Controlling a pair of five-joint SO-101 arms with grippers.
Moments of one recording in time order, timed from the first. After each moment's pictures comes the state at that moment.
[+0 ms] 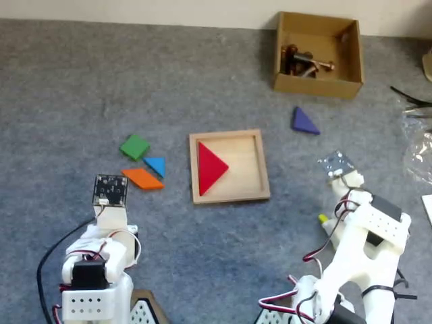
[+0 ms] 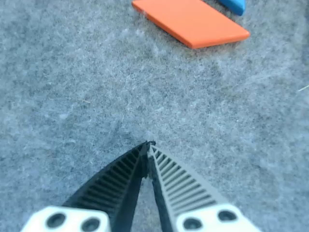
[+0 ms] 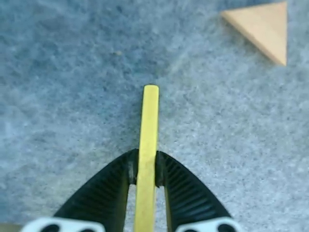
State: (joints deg) left arm -8.3 -104.6 95.9 77.0 1.3; right arm 26.7 -28.5 58.2 59.6 58.9
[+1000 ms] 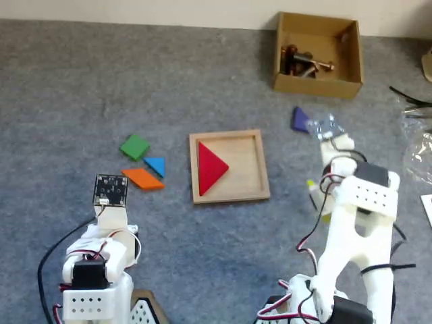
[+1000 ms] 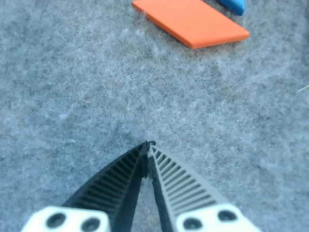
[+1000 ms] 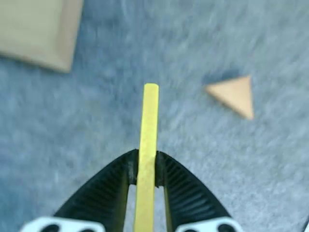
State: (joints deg) left arm -8.3 -104.6 95.9 77.0 1.3; right arm 11.3 -27.4 37.8 69.6 39.7
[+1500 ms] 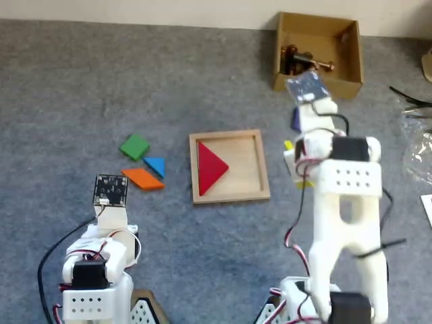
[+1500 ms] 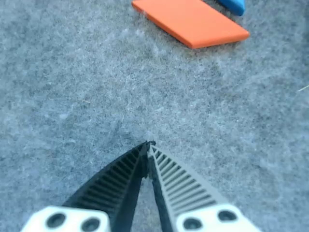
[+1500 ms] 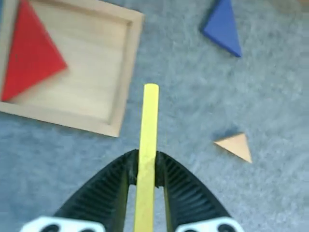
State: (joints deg) left arm -8.3 -104.6 95.9 77.0 1.3; right arm -3.6 -21.7 15.6 80.8 24.0
